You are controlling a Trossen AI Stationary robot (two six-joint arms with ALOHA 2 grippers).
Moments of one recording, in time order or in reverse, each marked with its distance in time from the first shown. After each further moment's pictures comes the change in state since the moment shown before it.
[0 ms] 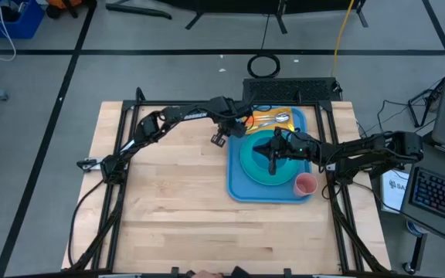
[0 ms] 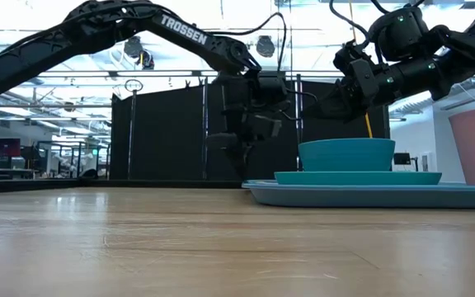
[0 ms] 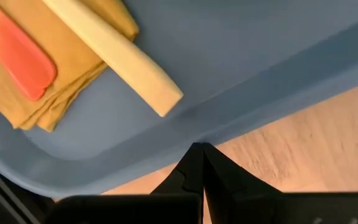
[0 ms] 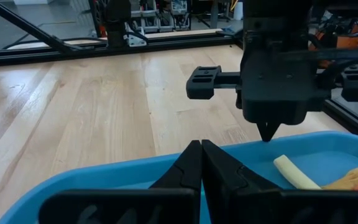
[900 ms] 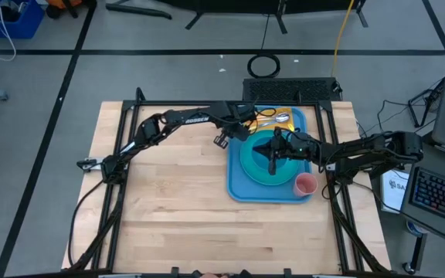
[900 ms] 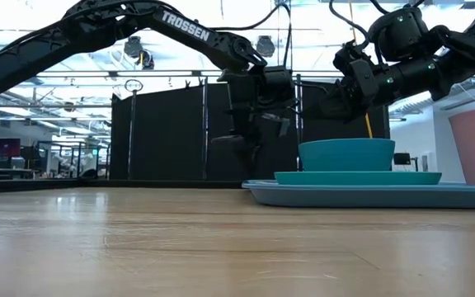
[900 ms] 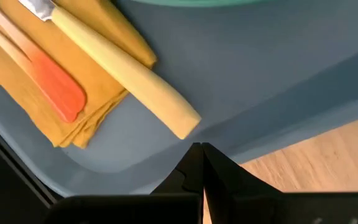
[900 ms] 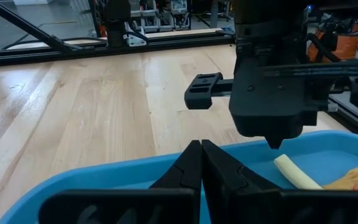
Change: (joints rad) left arm -0.043 0.000 0.000 0.073 -0.094 0.044; right arm 0.000 0.002 0.000 0.000 0.000 0.003
